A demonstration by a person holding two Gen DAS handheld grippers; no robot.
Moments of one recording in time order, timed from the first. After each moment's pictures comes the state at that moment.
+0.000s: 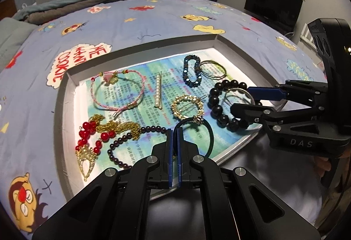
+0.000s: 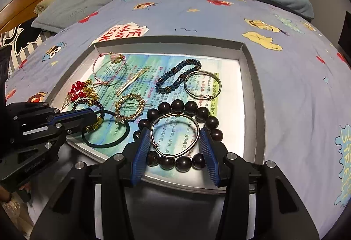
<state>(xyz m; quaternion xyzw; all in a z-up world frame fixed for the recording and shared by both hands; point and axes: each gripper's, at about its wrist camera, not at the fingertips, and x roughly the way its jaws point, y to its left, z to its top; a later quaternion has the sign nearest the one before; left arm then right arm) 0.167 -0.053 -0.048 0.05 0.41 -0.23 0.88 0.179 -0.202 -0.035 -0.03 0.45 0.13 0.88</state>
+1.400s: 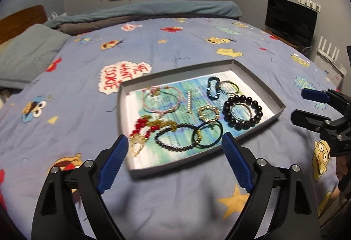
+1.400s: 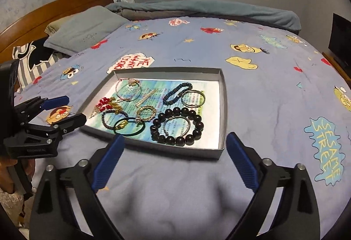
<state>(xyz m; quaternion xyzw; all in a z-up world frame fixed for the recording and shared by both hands) 0.105 -0.016 0.011 0.06 0.36 -0.14 0.92 0.101 -0.231 0.027 0.00 0.36 0.14 0.92</state>
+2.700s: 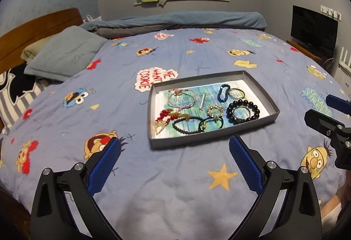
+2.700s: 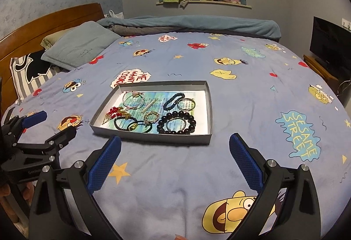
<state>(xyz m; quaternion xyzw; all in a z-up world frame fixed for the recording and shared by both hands) 0.026 -0.031 0.054 0.05 0.34 -0.03 0.94 0.029 -0.228 0.074 0.01 0.33 0.09 0.94</state>
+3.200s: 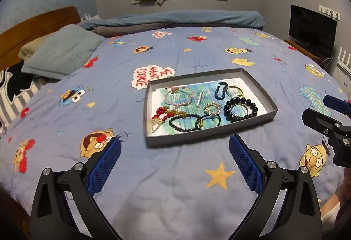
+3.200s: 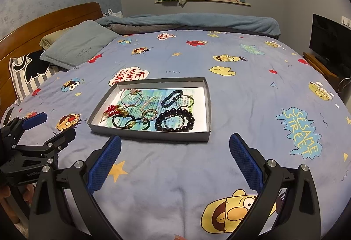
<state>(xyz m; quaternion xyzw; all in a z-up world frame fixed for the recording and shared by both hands) 0.026 -0.032 0.049 0.05 0.34 -0.03 0.94 0.031 -0.233 0.069 0.01 0.33 0.08 0.94</state>
